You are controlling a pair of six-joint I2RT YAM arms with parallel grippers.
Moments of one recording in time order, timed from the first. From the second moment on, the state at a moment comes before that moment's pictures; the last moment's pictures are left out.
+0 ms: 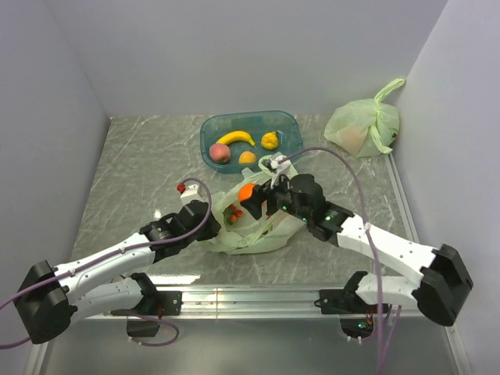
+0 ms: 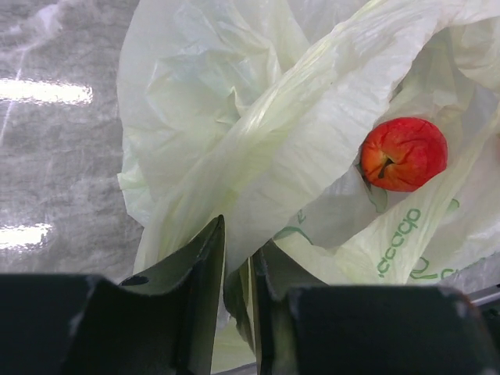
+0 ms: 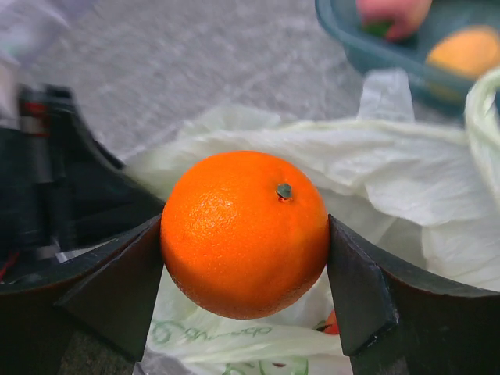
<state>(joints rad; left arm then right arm) -0.85 1.00 0.59 -0.33 -0.32 -0.92 0.81 1.20 0.76 0.11 -0.07 0.26</state>
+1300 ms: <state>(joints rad) -0.85 0.99 0.54 -0.36 -0.25 -0.91 0.64 1.47 1.14 -0.05 0.00 0.25</state>
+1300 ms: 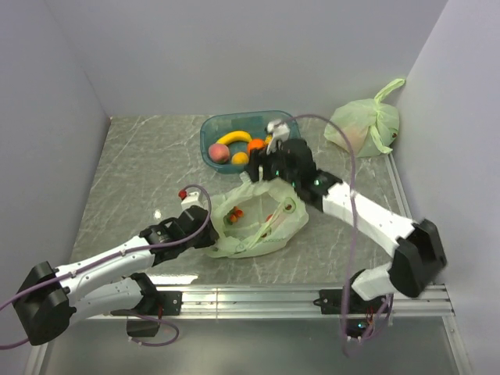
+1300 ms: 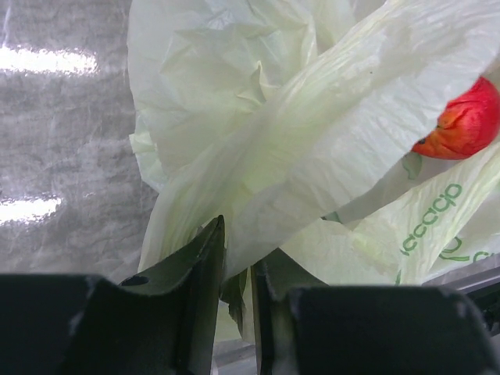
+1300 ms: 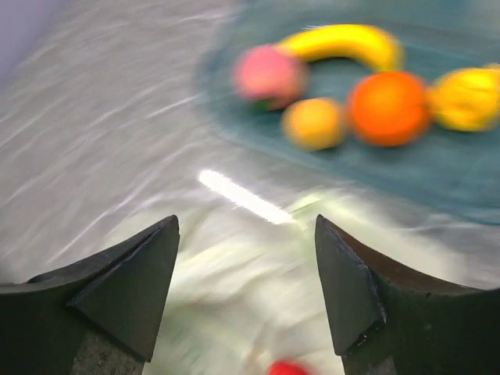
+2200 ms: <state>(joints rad) -0.88 0.91 0.49 -0.40 -0.25 -0.96 0.95 1.76 0.90 0.17 0.09 0.32</state>
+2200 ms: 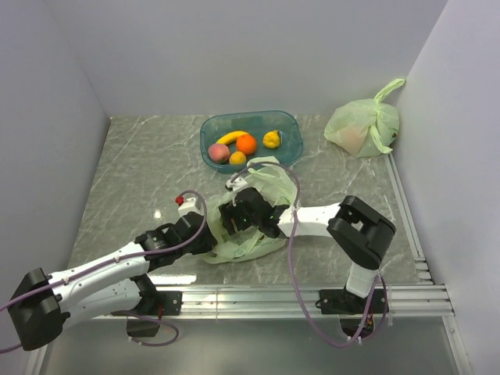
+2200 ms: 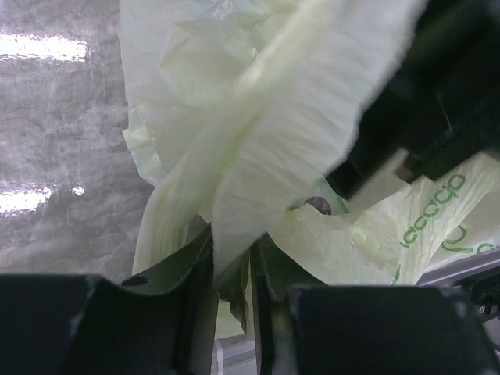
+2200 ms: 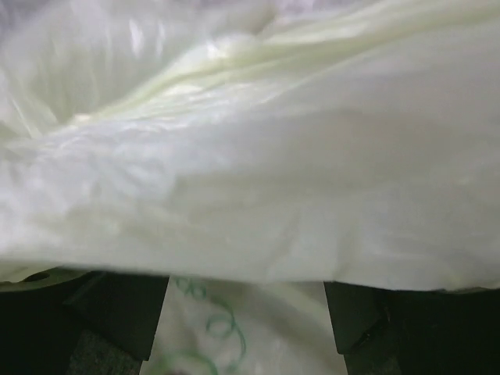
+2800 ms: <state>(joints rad) -0.90 0.97 0.50 -0.42 -0.30 -0.96 0.95 1.70 0.82 0.24 0.10 0.33</state>
